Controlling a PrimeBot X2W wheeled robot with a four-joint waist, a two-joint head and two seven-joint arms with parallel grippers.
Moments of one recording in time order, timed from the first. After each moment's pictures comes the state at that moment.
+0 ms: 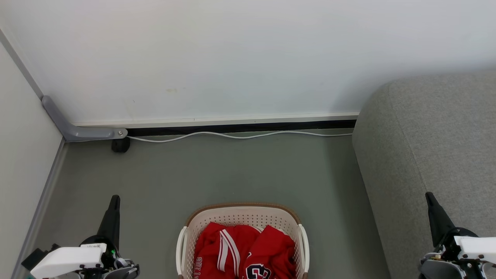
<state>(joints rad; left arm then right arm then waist) -0.05 0.04 0.08 0.27 -1.61 -0.12 0.11 -0.07 -0.04 -0.13 0.27 1.60 0.12 0.11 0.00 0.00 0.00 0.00</state>
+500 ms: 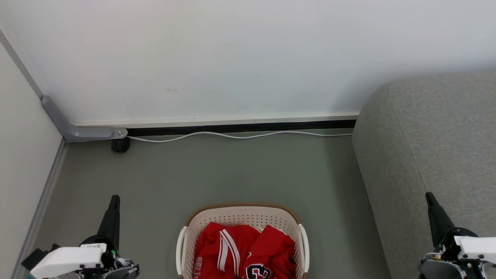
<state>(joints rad) -0.05 0.04 0.08 0.27 -1.61 -0.12 0.11 -0.07 -0.04 -0.13 0.27 1.60 0.12 0.11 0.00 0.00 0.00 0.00</state>
